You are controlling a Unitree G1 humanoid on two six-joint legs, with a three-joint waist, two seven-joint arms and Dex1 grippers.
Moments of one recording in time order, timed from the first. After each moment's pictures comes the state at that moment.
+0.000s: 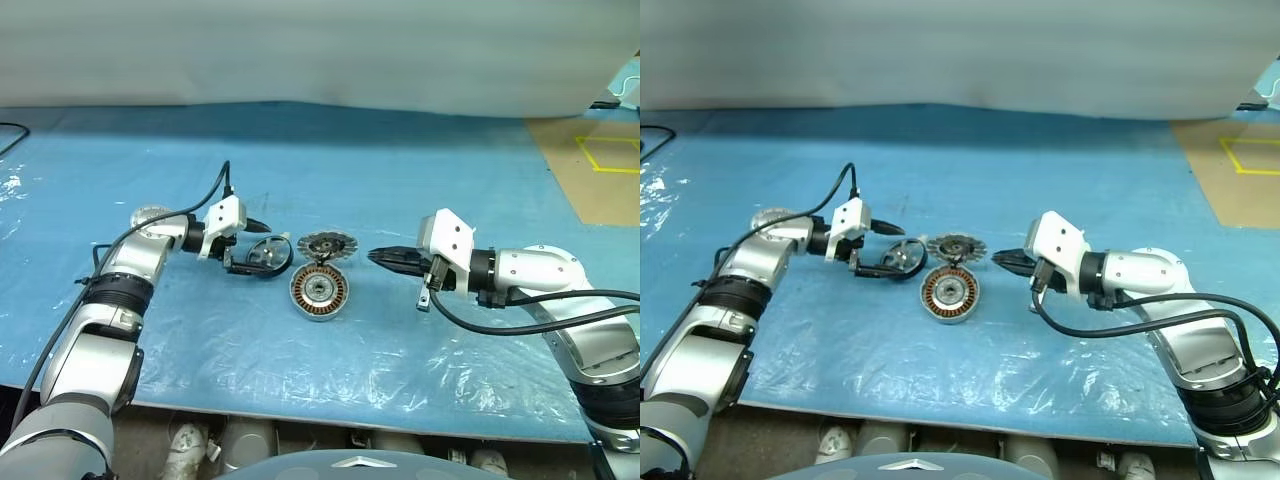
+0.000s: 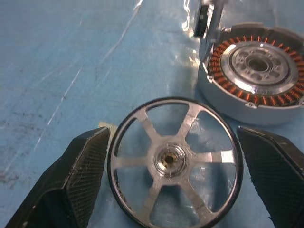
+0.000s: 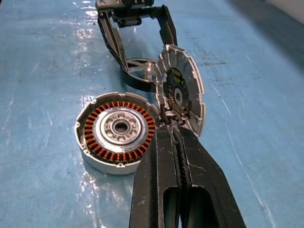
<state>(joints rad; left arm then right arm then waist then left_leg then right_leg) -0.75 0.57 -0.18 0.67 -0.14 -0.10 -1.41 -0.26 -0.77 0.05 -0.56 0.34 0.61 0.92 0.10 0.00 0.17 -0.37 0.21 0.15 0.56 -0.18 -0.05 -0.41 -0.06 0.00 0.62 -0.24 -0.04</state>
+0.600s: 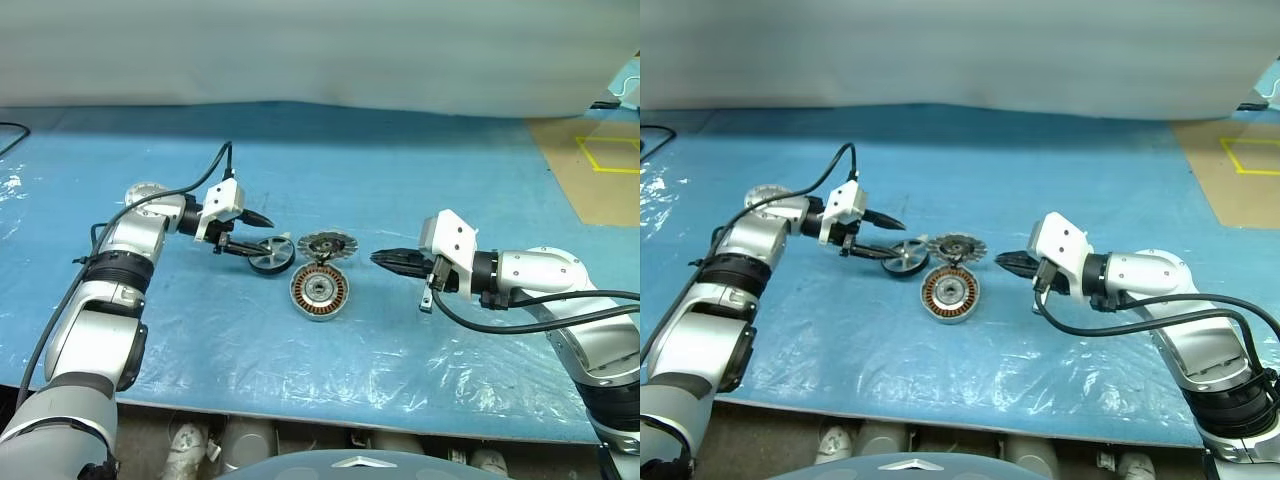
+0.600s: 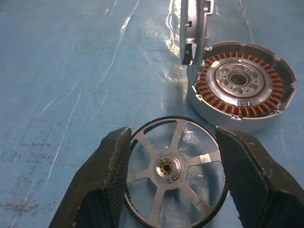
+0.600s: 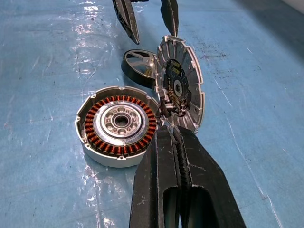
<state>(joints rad) -0.88 0.57 -0.18 0.79 -0.11 -0.17 -1.56 -0.25 -0.79 0.05 -0.56 0.37 0.62 0.90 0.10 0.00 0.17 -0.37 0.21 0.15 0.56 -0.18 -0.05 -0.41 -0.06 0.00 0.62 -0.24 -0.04</state>
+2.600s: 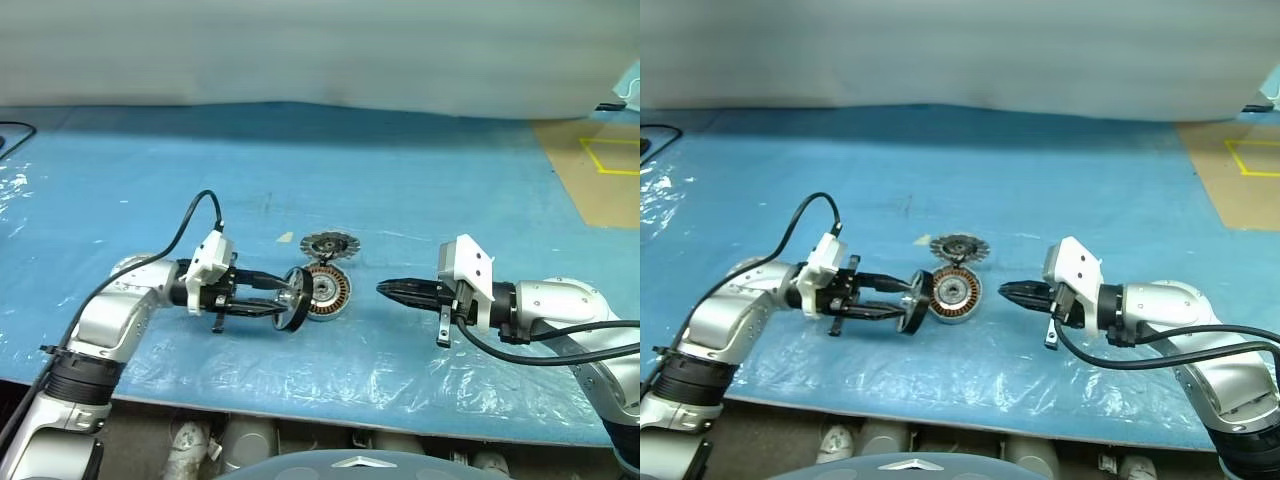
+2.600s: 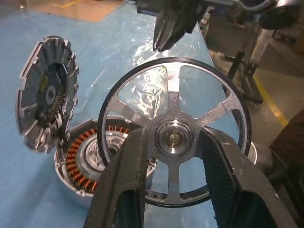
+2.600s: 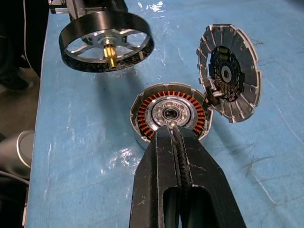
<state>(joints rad) -0.29 0.62 -0.10 -0.10 -0.52 0.29 -1.38 -0.05 -0.83 -0.03 -0.67 0.53 0.65 0.90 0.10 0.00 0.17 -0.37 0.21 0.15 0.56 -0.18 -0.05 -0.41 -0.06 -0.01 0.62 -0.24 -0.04</state>
